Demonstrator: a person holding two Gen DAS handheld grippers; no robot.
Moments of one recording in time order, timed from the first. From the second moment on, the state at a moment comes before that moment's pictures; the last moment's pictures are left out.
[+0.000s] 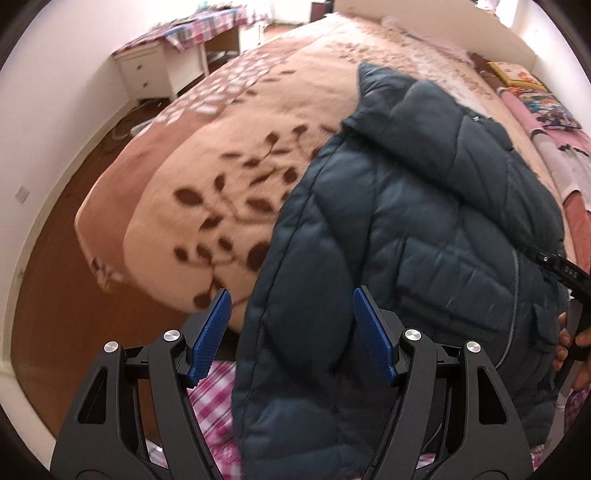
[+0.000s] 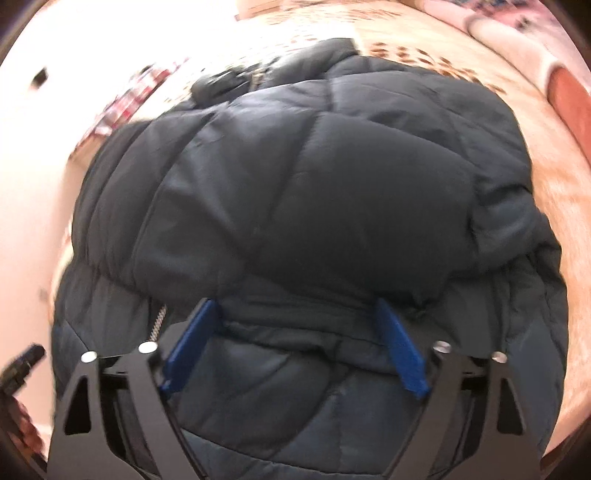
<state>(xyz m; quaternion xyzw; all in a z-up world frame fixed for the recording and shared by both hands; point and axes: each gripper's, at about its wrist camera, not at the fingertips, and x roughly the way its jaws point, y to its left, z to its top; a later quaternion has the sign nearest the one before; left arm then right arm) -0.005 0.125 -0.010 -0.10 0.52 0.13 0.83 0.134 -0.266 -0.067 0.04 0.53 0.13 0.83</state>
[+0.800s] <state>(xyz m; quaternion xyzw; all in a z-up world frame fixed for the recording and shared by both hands) -0.041 0.127 -0.038 -0.15 0.56 0.11 0.81 0.116 -0.253 -0.075 0.00 0.49 0.13 0.86</state>
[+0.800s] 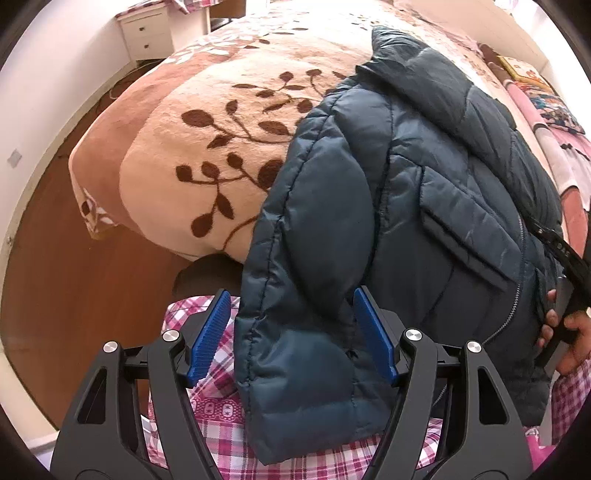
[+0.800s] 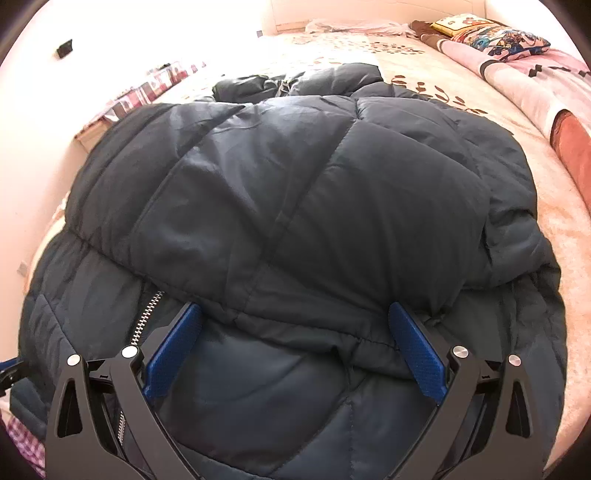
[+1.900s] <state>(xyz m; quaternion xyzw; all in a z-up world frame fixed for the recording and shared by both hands) -0.059 0.139 -0.053 -0.14 0.62 -0.04 0.78 -0.059 -0.406 -0.017 0.08 0.57 0.08 0.81</state>
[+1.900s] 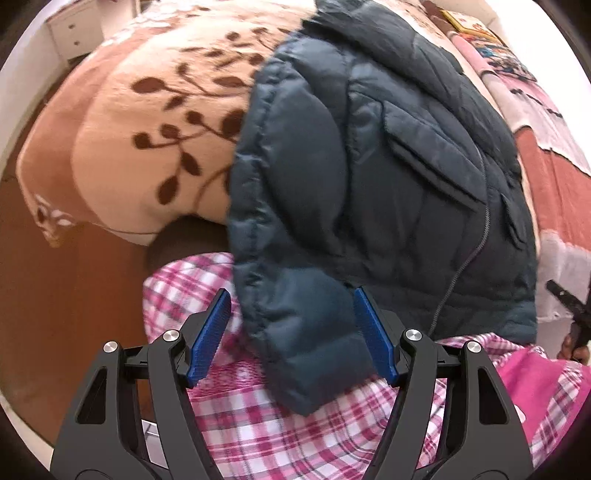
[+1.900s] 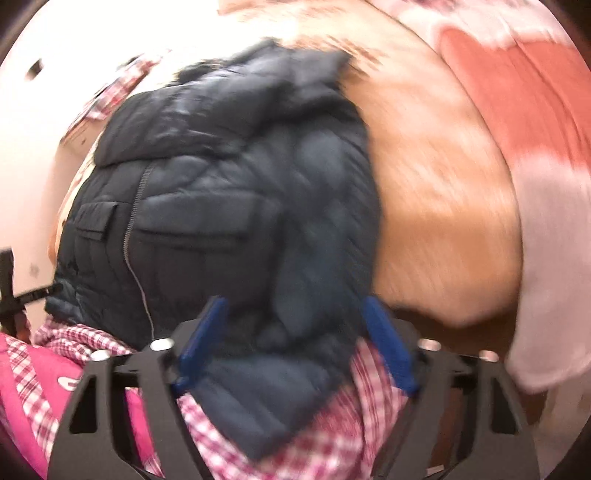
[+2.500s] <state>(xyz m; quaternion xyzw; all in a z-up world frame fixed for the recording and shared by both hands) -0.058 0.149 -0.071 -0.20 0.62 -0.08 0.76 -0.098 -0.396 -0.066 0.17 0.66 0.16 0.71</state>
